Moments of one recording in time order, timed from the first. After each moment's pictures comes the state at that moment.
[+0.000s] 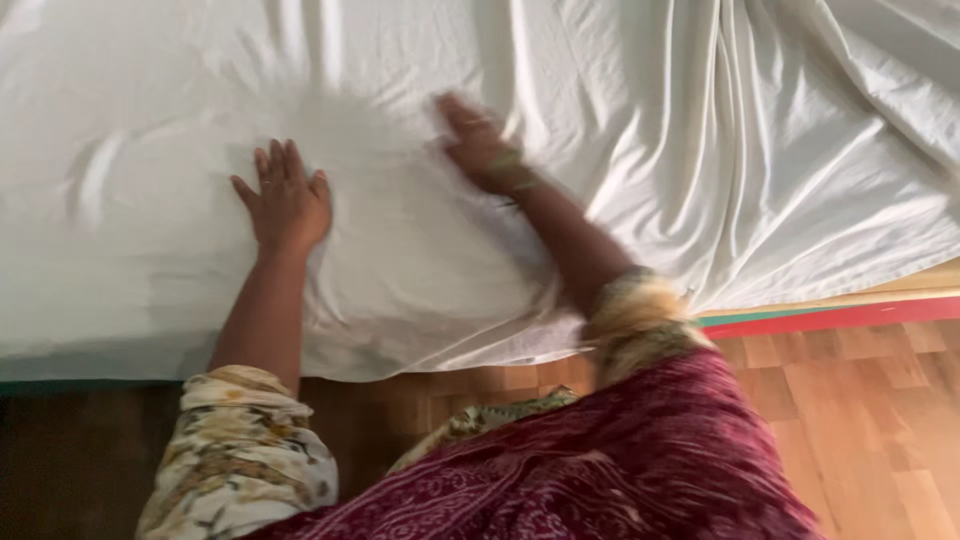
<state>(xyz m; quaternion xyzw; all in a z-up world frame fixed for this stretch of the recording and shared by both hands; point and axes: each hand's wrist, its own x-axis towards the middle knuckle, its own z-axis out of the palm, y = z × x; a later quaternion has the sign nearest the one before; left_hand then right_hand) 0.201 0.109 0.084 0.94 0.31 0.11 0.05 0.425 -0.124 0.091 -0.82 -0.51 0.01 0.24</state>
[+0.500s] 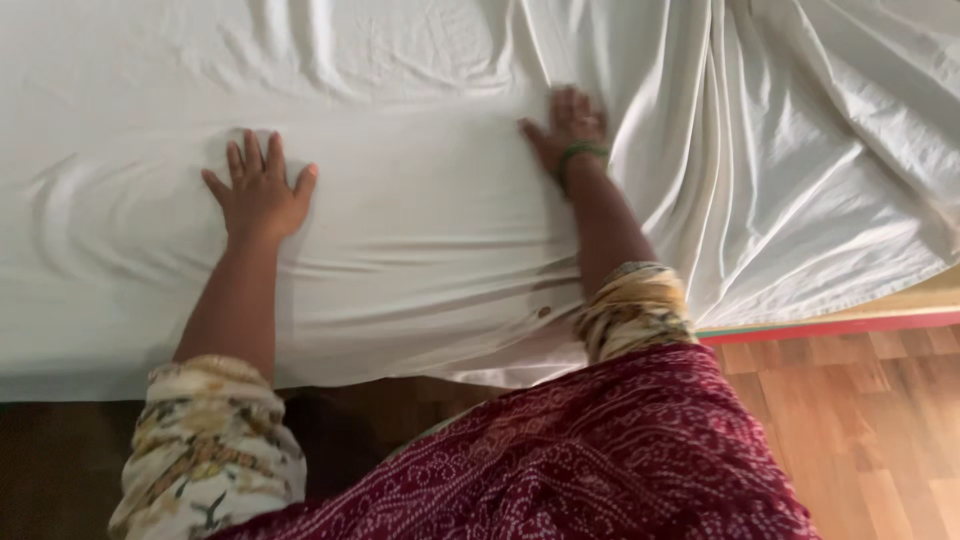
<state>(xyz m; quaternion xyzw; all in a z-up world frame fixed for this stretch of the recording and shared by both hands) 0.212 0.137 0.101 0.94 0.32 0.05 0.06 0.496 -0.199 0.127 -0.97 -0.23 0.05 0.06</state>
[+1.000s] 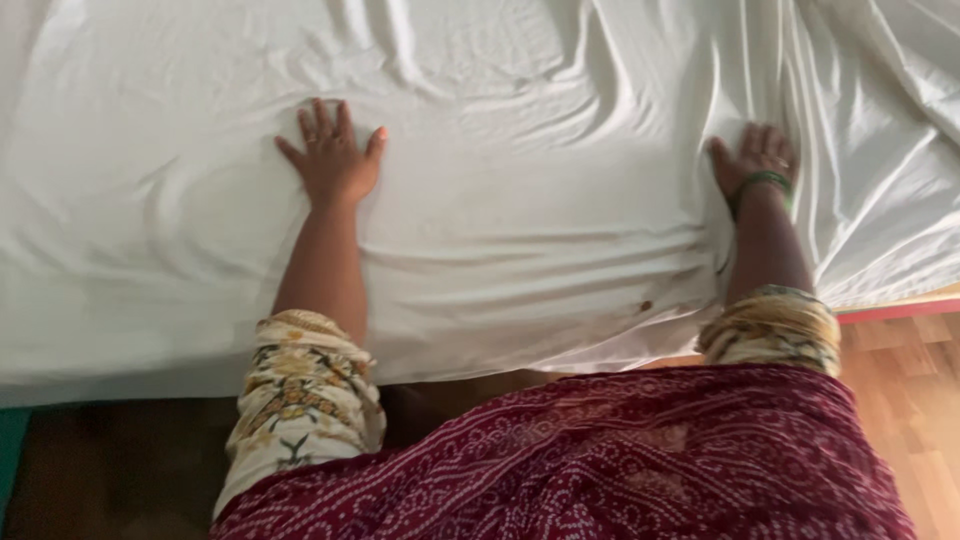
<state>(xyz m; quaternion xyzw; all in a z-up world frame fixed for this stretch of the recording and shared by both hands) 0.244 0.198 0.093 0.94 0.31 0.12 0.09 0.507 -0.337 0.102 -1.00 -0.02 0.03 0.06</state>
